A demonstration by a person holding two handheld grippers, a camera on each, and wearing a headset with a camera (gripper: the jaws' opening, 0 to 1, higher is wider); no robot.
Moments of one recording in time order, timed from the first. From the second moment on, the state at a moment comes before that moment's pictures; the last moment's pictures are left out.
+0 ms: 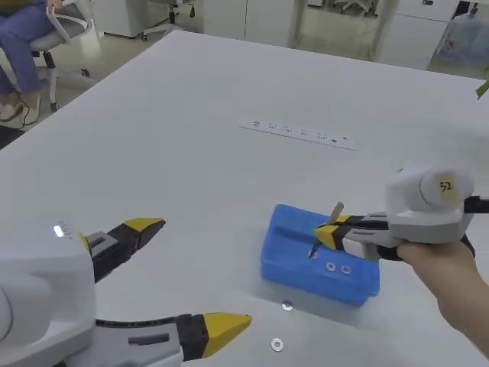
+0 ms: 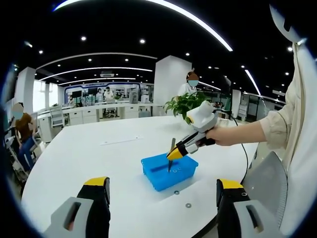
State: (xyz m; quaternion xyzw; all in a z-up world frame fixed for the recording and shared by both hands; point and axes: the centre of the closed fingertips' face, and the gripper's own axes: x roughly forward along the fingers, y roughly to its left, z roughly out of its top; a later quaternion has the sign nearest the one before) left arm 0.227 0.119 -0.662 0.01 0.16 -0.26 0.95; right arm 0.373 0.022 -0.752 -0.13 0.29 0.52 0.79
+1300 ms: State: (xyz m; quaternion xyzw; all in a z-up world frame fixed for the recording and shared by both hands) left arm 0.227 0.114 -0.662 0.01 0.16 -0.27 0.95; right arm 0.337 0.019 -0.707 -0.10 0.22 0.54 0.81
